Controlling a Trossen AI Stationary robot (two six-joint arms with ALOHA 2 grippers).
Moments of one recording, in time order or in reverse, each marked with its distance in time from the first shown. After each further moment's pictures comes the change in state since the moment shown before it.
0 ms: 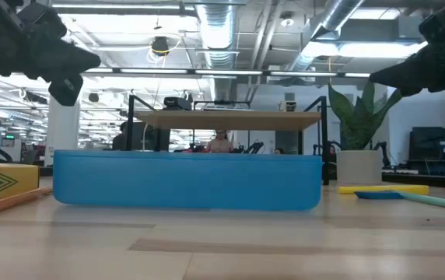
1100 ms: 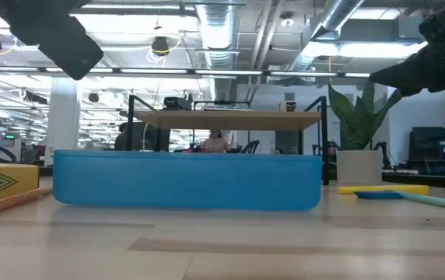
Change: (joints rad) left arm -0.196 0.617 0.451 -0.347 0.061 0.018; right arm 0.000 0.000 0.000 0.000 0.000 0.000
